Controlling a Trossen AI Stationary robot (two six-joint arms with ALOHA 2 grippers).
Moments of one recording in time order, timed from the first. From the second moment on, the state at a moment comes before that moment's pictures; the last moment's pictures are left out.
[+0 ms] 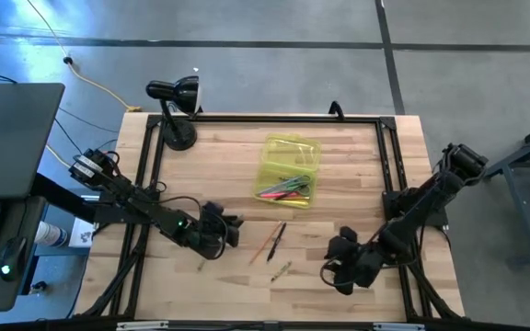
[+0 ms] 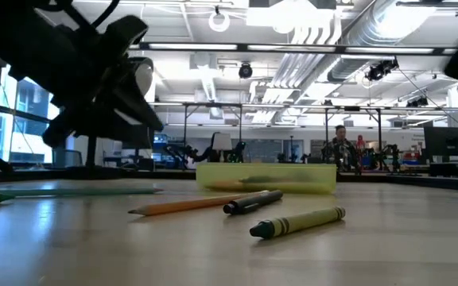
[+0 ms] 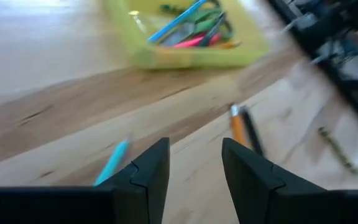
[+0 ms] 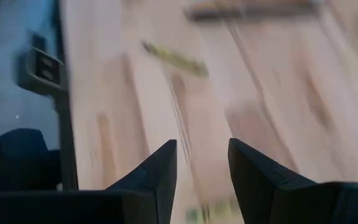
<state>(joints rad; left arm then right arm) -0.53 1.56 0.66 0.06 -0.83 -1.37 0.79 1.44 0.84 -0.37 0.39 1.07</state>
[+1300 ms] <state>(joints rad) -0.53 1.56 0.66 0.31 -0.87 -1.20 0.75 1.64 0.84 -0.53 0.26 1.60</state>
